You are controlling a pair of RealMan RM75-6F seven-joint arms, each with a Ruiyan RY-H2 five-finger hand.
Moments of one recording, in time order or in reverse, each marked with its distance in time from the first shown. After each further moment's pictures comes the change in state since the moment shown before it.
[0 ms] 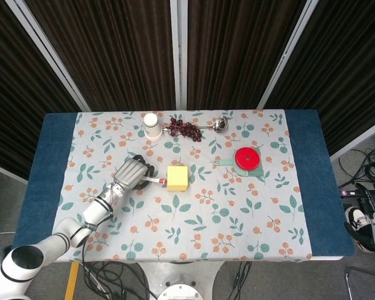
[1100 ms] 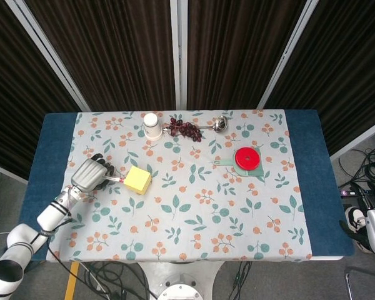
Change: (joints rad) left arm 0.180 0.066 0.134 0.299 0.129 0.208 -0.179; right arm 0.014 0.006 0.002 -0.041 -0.011 -0.006 -0.044
